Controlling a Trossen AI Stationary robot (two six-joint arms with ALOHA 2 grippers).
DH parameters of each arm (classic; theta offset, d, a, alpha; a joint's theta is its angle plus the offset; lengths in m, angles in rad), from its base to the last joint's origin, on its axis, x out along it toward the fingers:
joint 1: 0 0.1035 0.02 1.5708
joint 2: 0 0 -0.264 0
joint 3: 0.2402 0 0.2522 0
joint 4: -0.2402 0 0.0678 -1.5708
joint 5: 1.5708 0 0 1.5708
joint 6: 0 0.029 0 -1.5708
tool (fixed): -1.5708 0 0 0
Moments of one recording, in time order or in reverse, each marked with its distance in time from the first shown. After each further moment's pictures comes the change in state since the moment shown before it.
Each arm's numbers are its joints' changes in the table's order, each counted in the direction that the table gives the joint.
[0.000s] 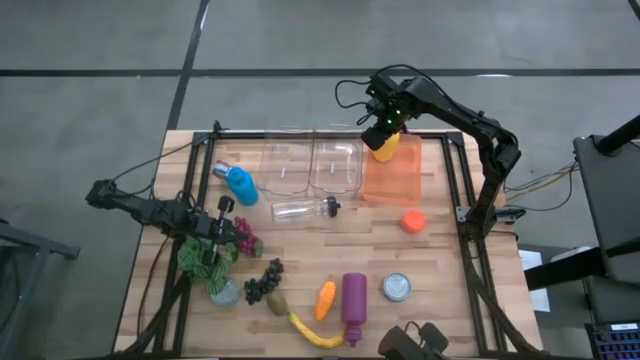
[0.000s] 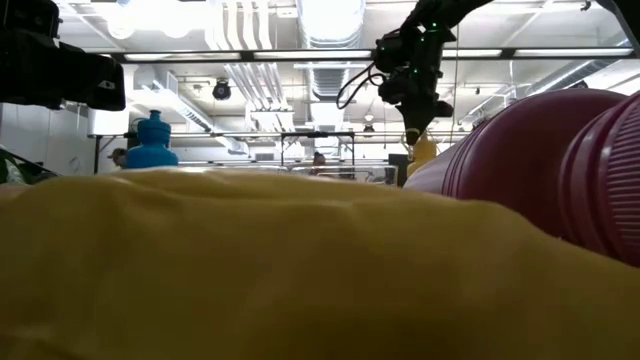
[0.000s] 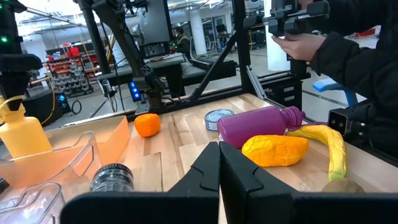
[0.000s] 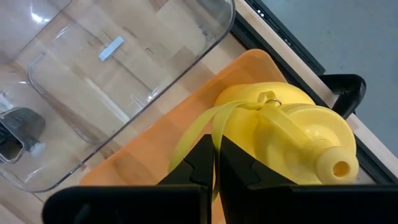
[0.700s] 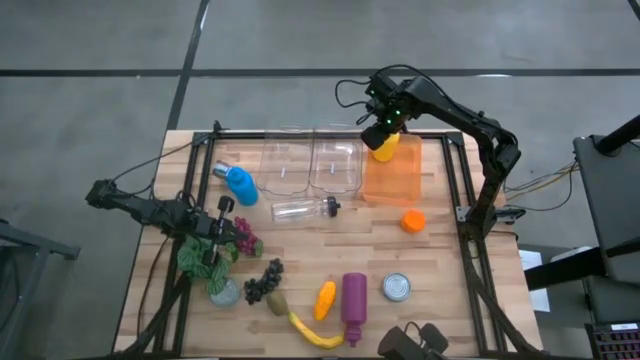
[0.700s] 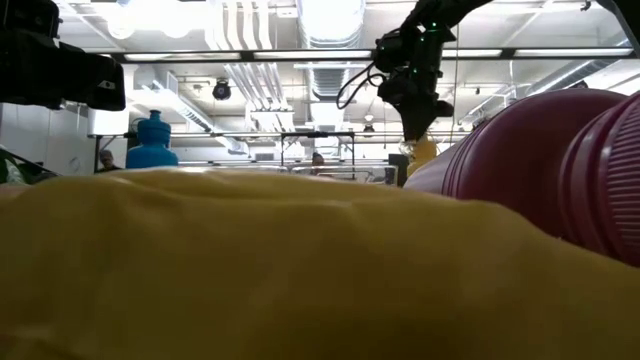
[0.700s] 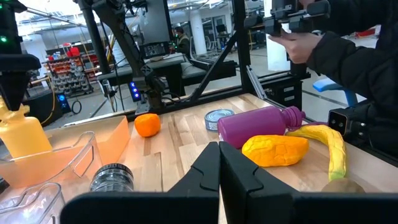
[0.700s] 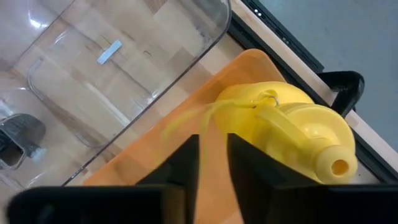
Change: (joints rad) left arm 0.000 0.000 0.000 0.000 0.000 0.000; right arm 0.002 0.000 0.000 0.003 -0.004 0.024
